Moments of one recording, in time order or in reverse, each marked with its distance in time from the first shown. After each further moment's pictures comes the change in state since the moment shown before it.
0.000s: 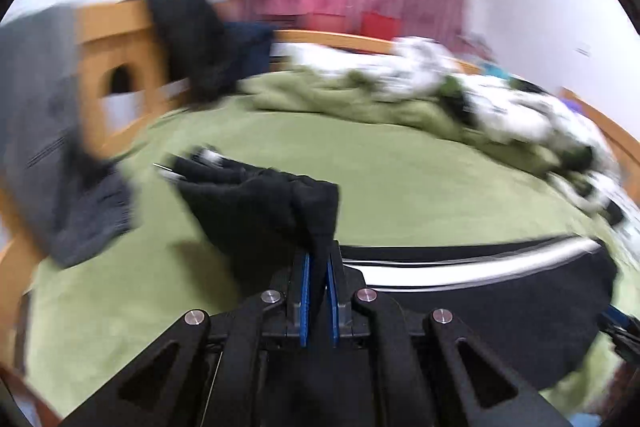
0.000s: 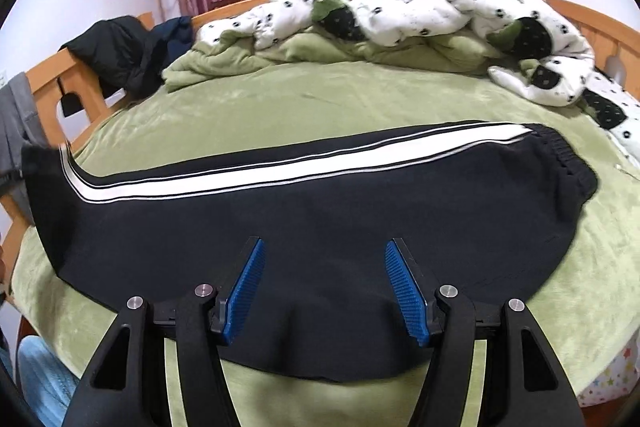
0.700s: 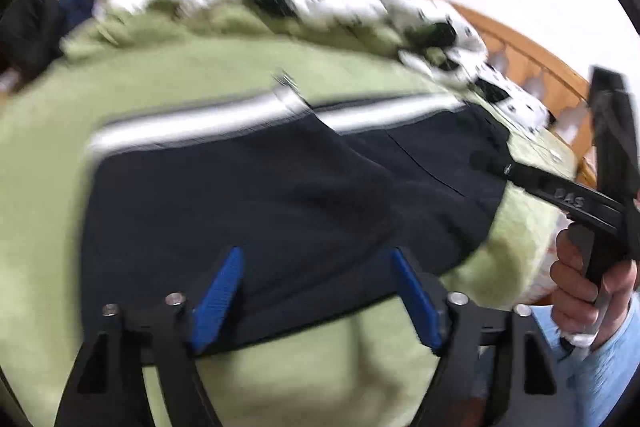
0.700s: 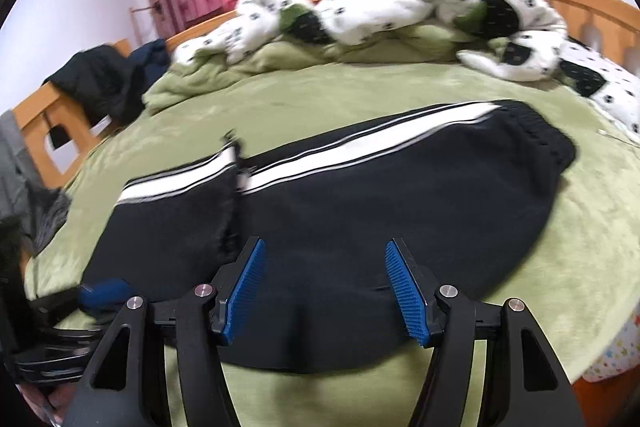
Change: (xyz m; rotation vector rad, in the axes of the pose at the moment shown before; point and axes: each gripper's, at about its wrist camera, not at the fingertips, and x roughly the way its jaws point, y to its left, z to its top) left arm -0.004 -0.131 -0.124 0.227 0.190 -0.370; right arm -0.001 -0.017 -0.007 0.106 0.001 0.019
